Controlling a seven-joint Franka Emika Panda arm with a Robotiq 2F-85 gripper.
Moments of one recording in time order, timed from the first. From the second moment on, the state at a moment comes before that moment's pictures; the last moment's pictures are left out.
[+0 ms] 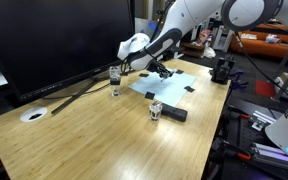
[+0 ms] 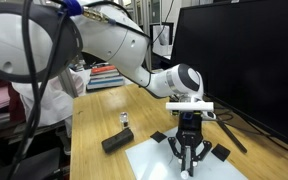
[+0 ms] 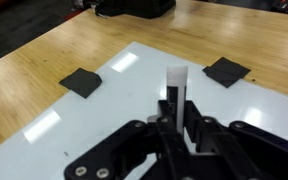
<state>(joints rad) 0.11 1.04 -0.04 -1.18 -0.63 1.36 -0.39</state>
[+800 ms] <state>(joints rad) 0.11 1.09 -0.04 -1.17 -0.64 1.27 -0.40</state>
